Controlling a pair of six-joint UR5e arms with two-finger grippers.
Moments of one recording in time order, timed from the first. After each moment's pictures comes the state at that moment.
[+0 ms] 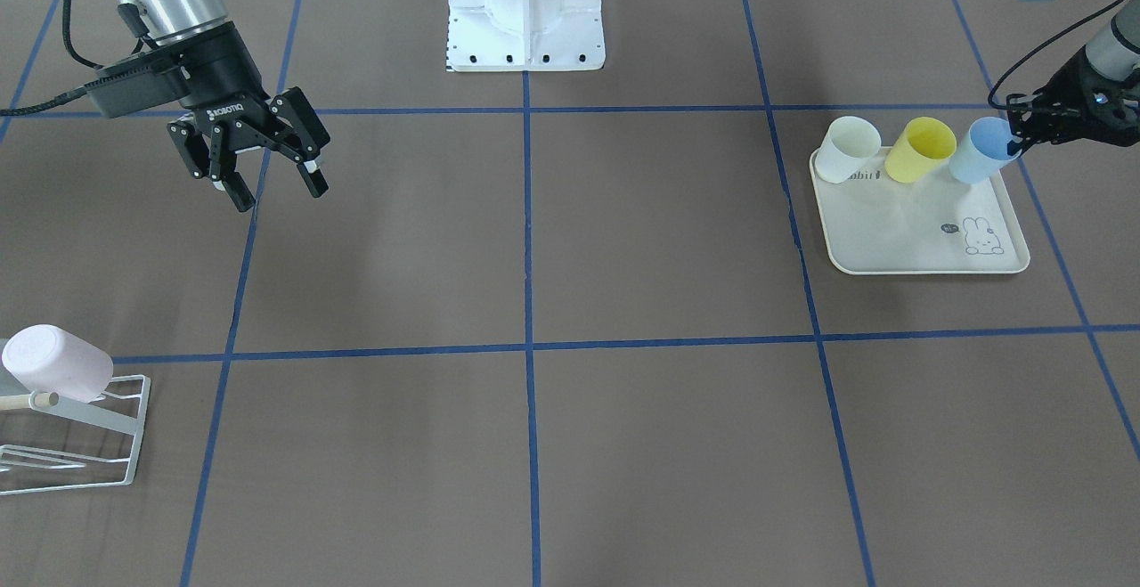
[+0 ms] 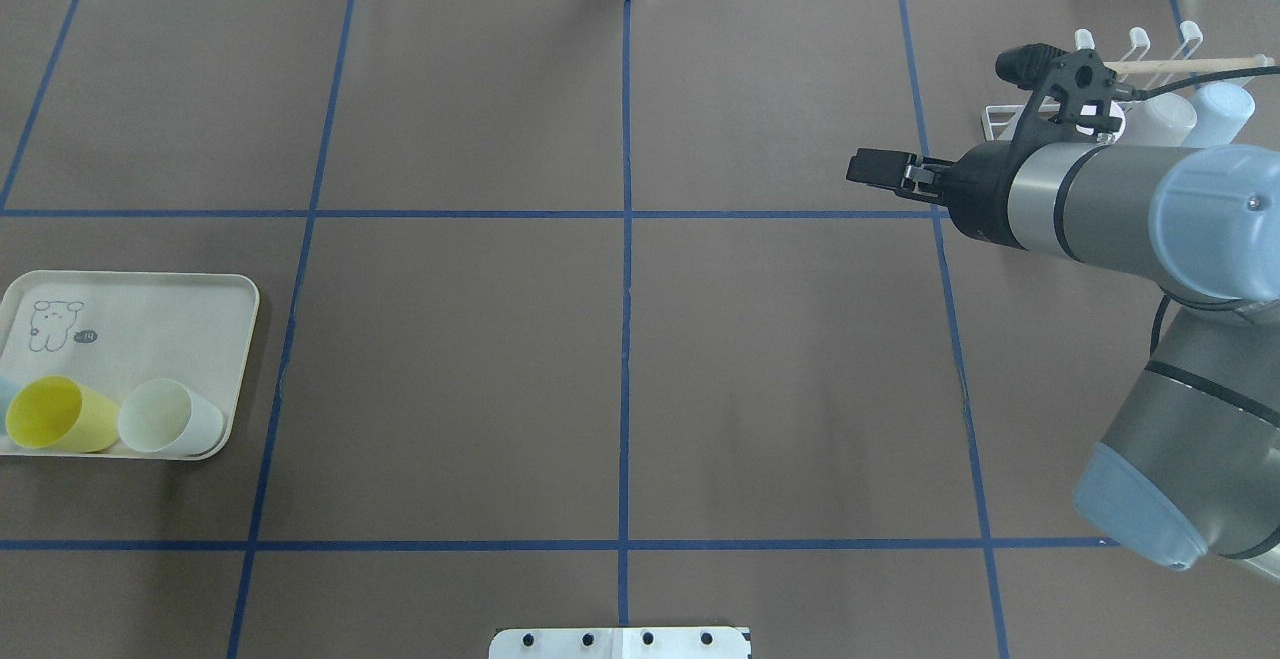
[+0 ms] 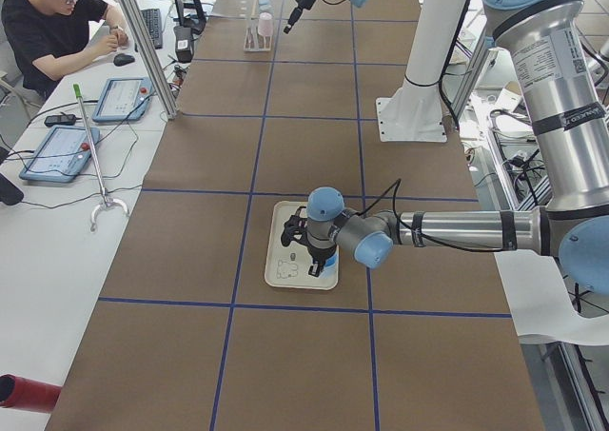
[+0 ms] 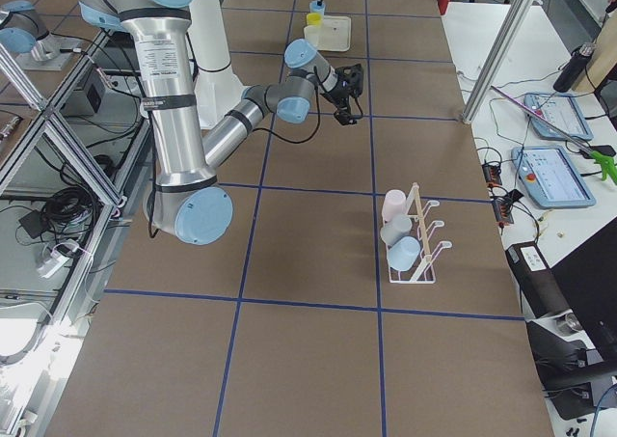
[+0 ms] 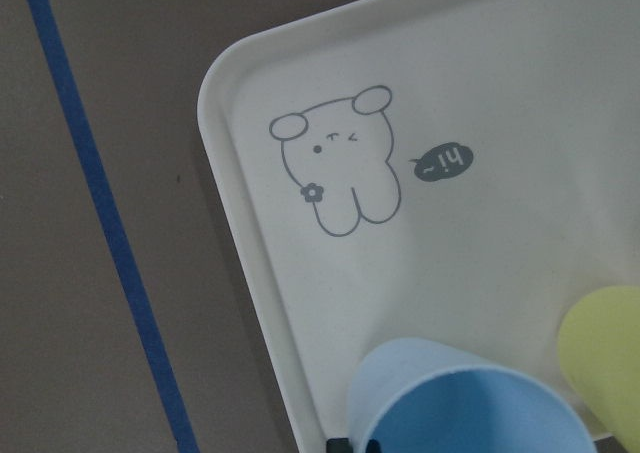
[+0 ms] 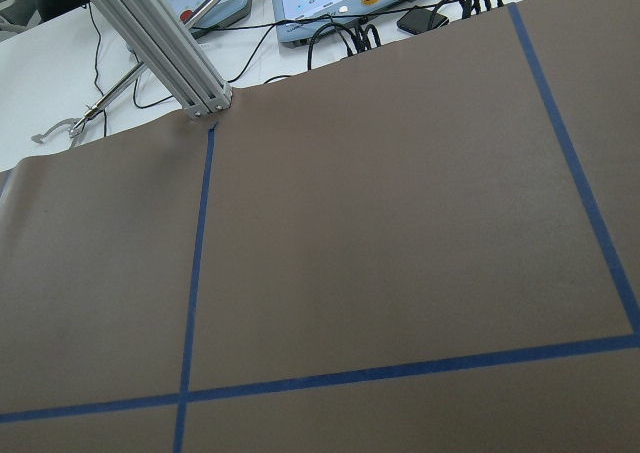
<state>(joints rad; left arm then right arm) -1.10 -1.21 -1.81 -2.16 -2.22 -0.34 0.69 -1.39 2.09 -1.09 1.61 1.33</state>
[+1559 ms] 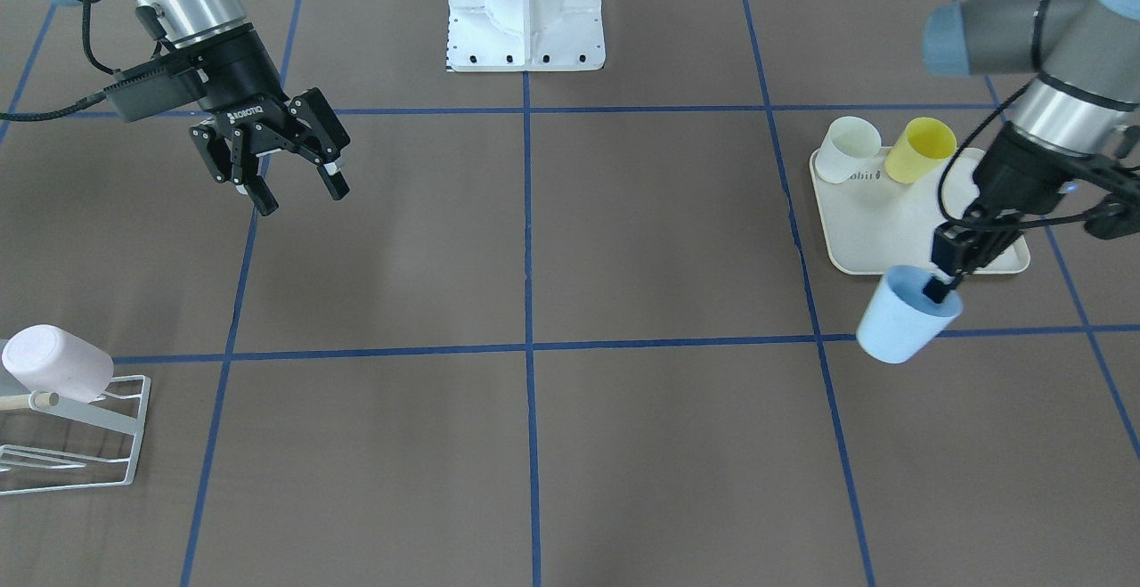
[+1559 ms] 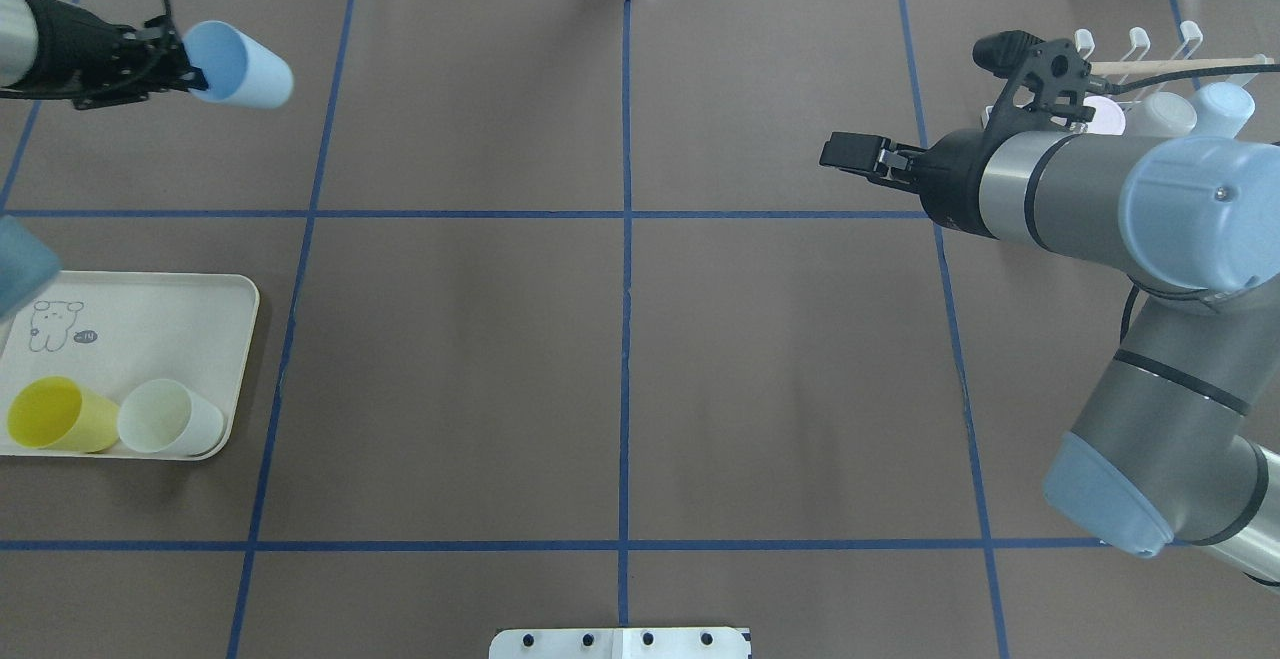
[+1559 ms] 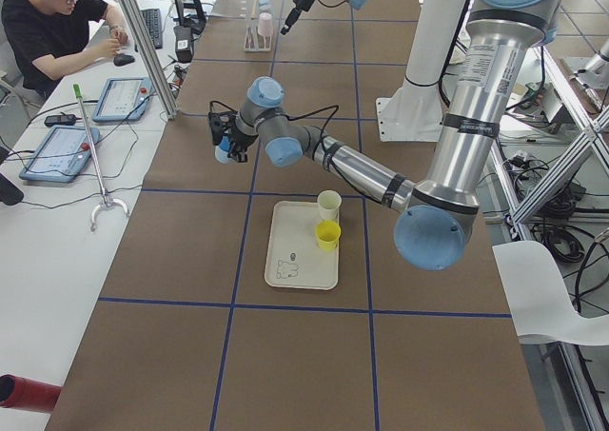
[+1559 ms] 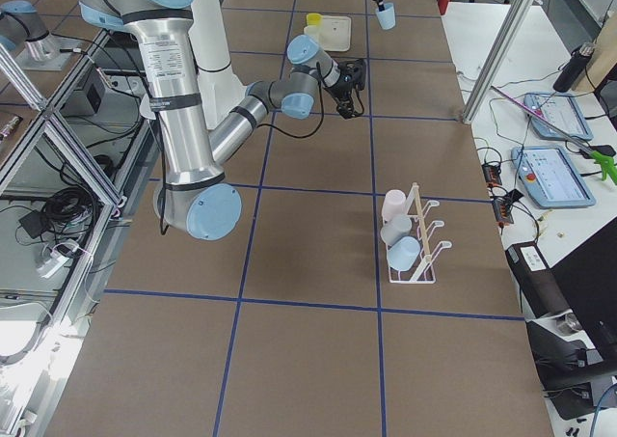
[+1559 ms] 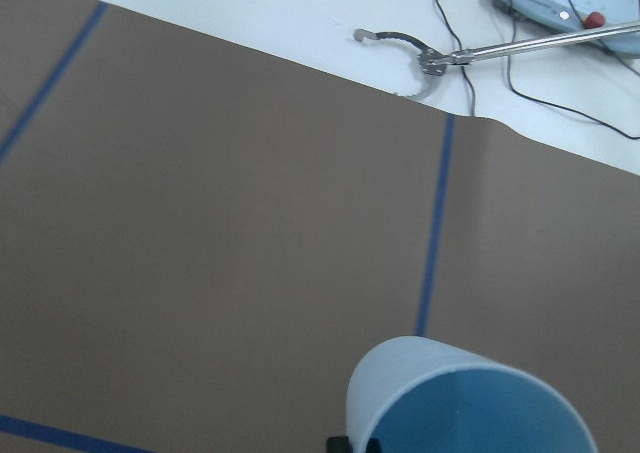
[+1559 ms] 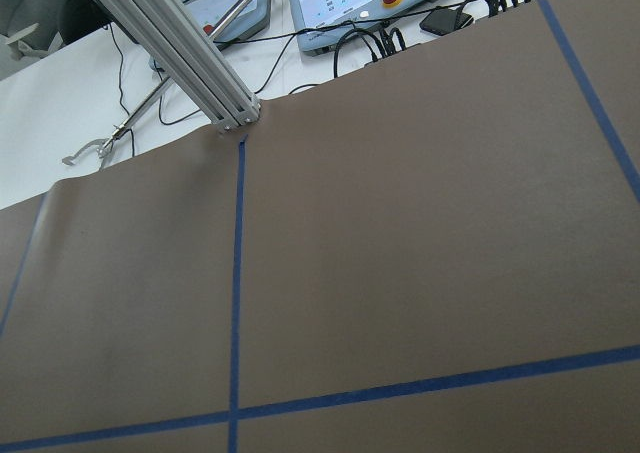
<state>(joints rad) -1.01 -1.87 -1.77 -2.15 -1.99 -1.47 0.68 -1.31 2.06 -1.08 1.60 1.40</state>
